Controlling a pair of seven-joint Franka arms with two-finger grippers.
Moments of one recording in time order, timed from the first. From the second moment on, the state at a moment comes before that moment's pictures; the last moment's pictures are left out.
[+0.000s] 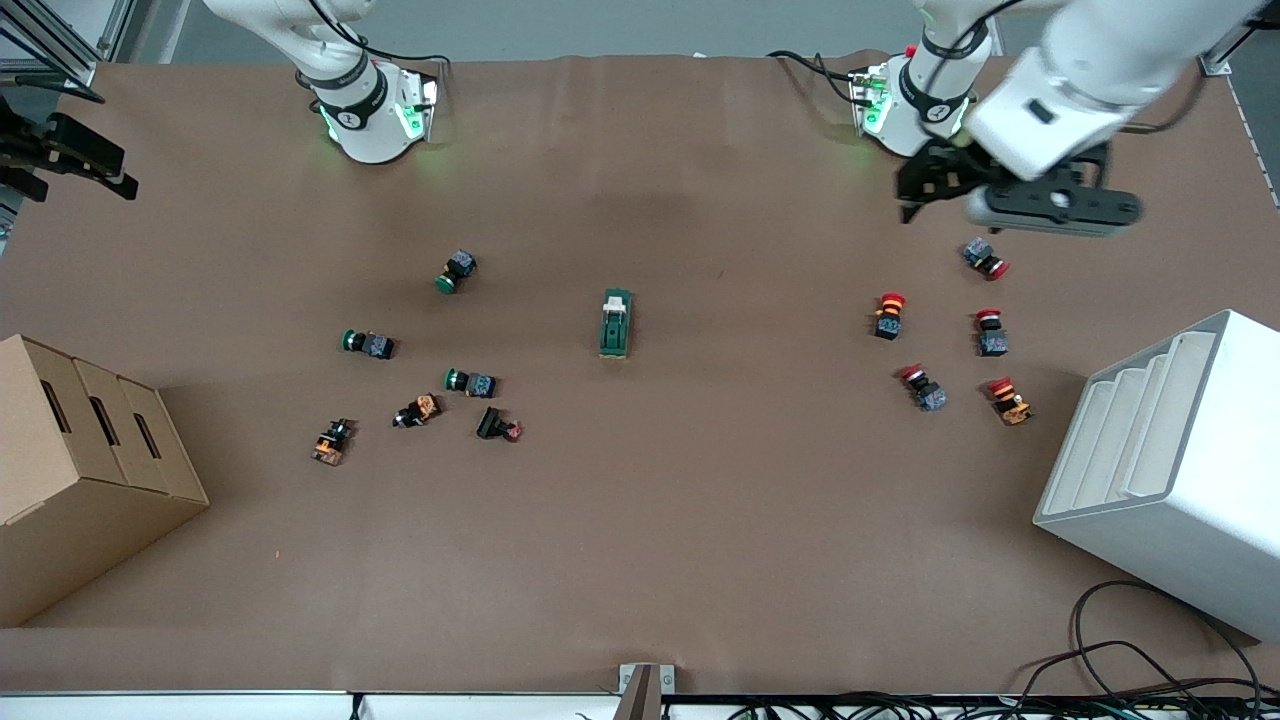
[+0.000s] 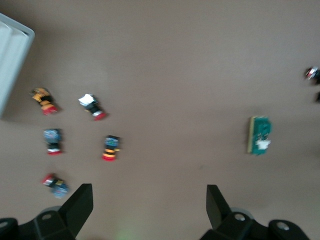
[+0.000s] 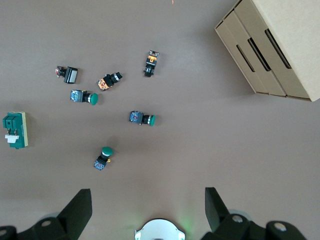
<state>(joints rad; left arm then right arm) 0.00 -0.02 -0.43 -1.59 -0.09 1.60 -0.41 -0.01 -0.11 -0.05 -1.58 0.02 1.38 -0.05</state>
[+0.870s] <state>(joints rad) -0.49 0.24 -0.56 -1.67 0.35 1.82 -1.36 -0.03 0.05 -0.05 -1.59 0.05 1.49 -0.07</state>
